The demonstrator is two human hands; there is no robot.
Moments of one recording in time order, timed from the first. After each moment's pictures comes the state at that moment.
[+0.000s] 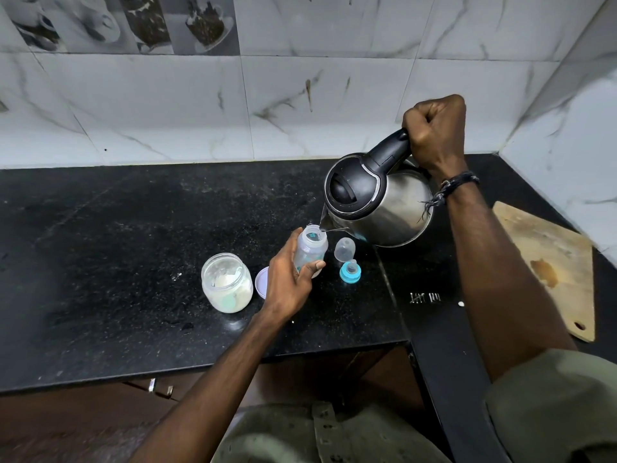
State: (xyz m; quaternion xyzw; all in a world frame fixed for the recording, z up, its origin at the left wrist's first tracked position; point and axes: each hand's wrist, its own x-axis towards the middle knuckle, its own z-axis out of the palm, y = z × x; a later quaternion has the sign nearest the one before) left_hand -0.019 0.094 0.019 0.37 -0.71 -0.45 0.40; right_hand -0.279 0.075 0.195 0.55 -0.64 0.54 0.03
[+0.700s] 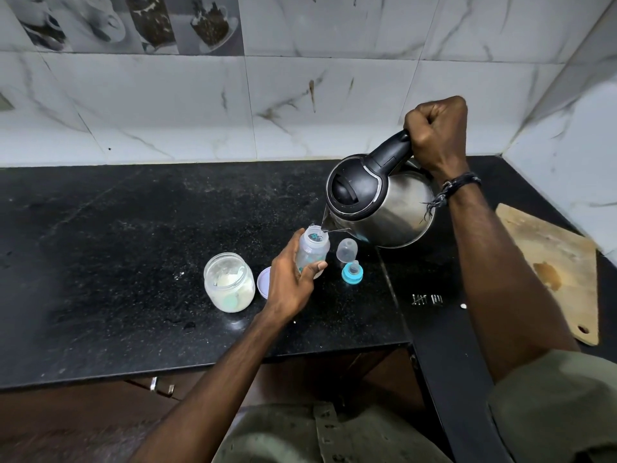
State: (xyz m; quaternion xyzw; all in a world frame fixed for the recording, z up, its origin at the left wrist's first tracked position) left_hand -0.019 0.094 0.019 0.37 -0.71 -0.45 0.40; right_hand -0.279 0.073 0.194 0.55 -0.64 0.54 0.04
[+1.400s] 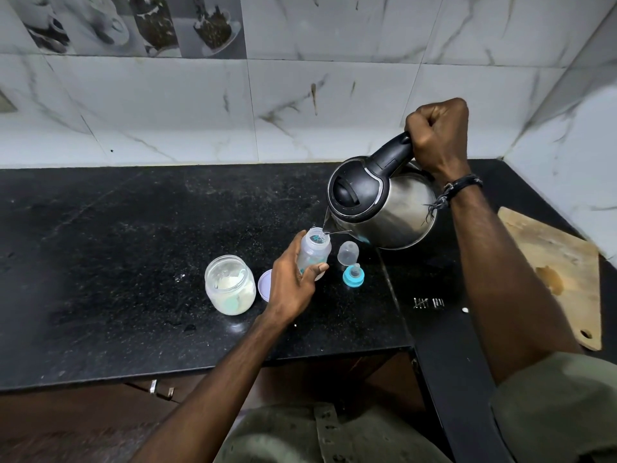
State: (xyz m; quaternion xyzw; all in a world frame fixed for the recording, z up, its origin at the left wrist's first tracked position) left_hand -0.020 0.091 0.017 0.38 -0.70 -0.45 0.41; right_hand -0.280 0.070 0.195 0.55 -0.64 0.53 0.04
